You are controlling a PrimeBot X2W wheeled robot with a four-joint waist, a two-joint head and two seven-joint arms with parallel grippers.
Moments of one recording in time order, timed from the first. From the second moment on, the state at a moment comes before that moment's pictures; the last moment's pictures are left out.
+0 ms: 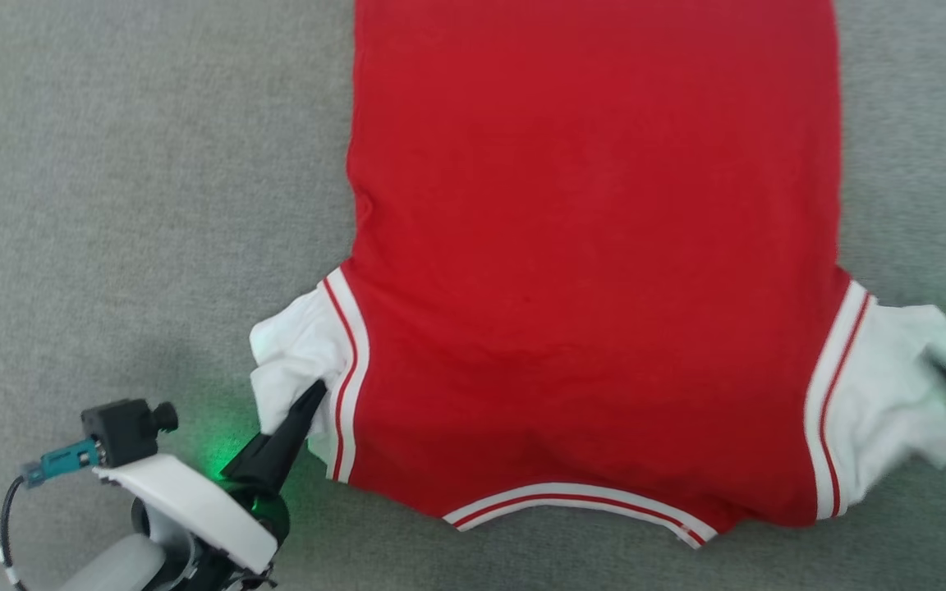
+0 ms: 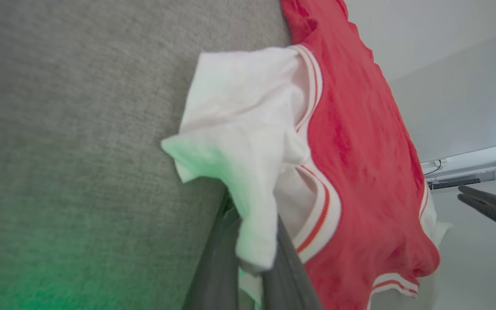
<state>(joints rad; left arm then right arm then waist) -0.32 0.68 -0.82 0.12 -1.43 -0.13 -0.26 -0.04 -0.60 -0.16 -0.57 0.56 0.13 1.01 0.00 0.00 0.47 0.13</state>
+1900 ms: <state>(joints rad) -0.44 0.62 -0.85 0.12 -1.33 -0.13 -0.26 -0.94 -0.77 0.15 0.13 0.60 0.13 1.18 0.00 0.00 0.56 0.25</state>
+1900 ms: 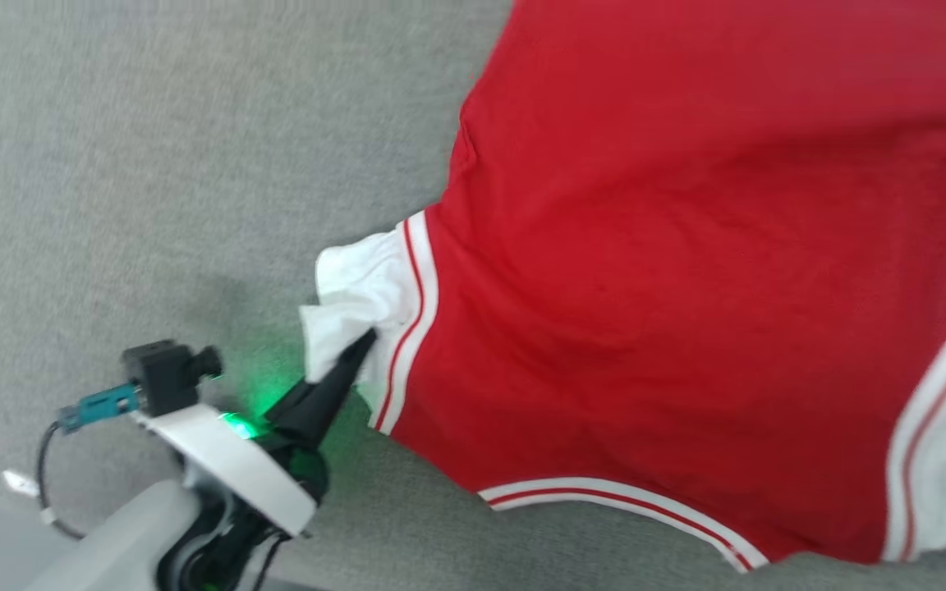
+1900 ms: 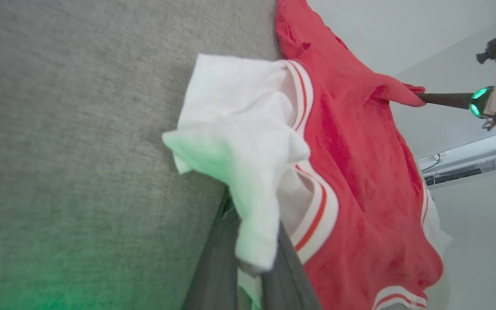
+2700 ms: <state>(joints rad) -0.30 0.71 -0.71 0.12 -1.33 -0.13 -0.26 0.11 -0.60 0.19 -0.45 0.69 0.13 1.28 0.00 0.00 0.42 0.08</state>
